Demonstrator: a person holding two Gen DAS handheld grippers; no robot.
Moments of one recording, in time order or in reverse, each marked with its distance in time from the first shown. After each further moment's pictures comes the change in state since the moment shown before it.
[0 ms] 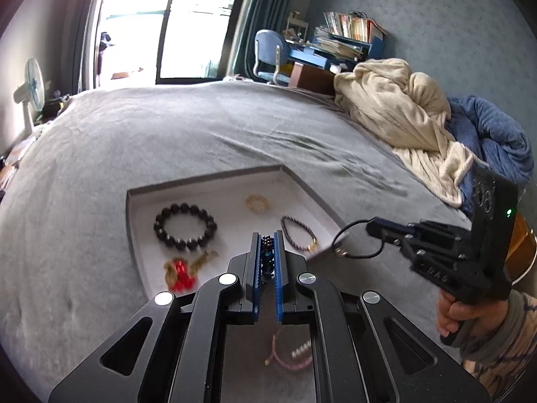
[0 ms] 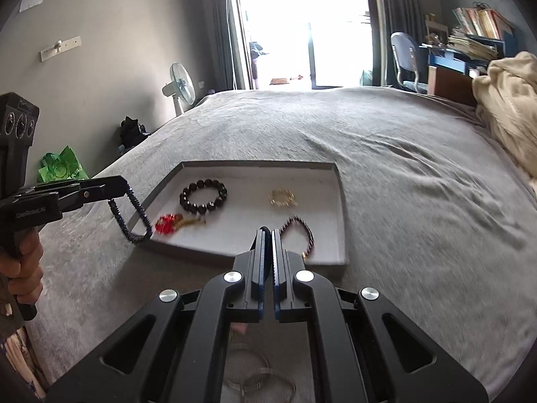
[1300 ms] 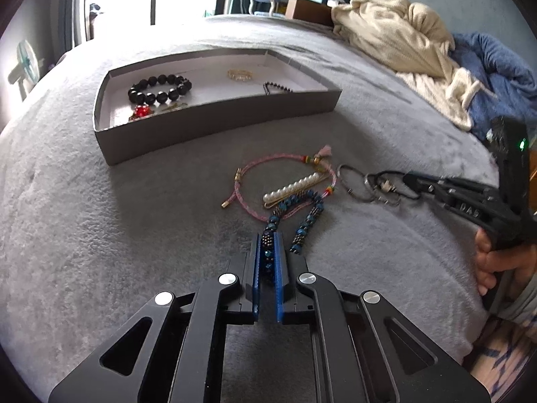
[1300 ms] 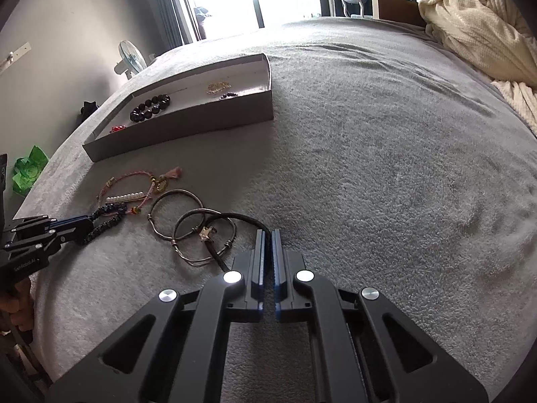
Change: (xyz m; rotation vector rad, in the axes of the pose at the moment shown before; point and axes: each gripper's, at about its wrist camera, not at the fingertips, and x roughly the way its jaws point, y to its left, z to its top) left arm 0.019 -0.038 -0.137 0.042 0.228 0.036; right arm -0.037 -0.037 -0.137 0.198 0.155 -0.108
